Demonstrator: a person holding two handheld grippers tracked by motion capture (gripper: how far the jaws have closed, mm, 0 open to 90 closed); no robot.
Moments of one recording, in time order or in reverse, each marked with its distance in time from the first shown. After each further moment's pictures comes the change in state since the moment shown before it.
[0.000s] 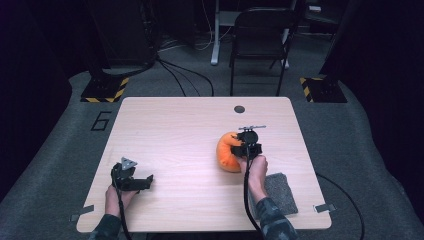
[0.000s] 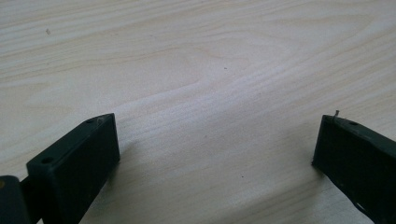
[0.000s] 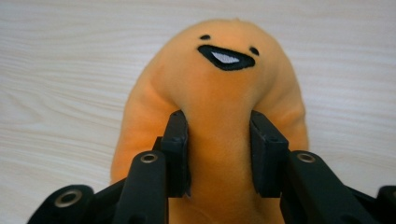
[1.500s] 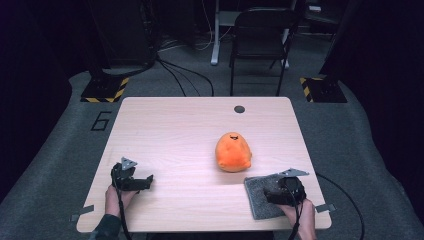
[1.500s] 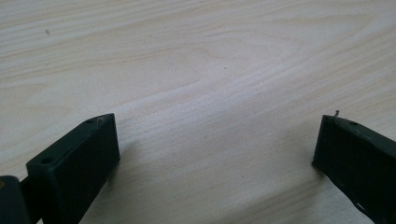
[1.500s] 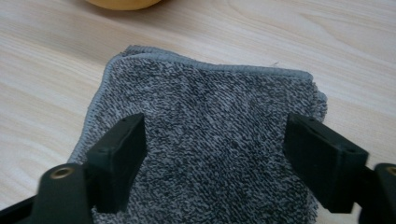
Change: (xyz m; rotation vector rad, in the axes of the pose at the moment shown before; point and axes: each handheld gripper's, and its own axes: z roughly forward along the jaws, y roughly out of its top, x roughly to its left) left arm 0.000 0.000 0.000 0.000 -0.001 0.002; right arm -0.091 -0.133 -0.070 0.013 -0.032 -0.181
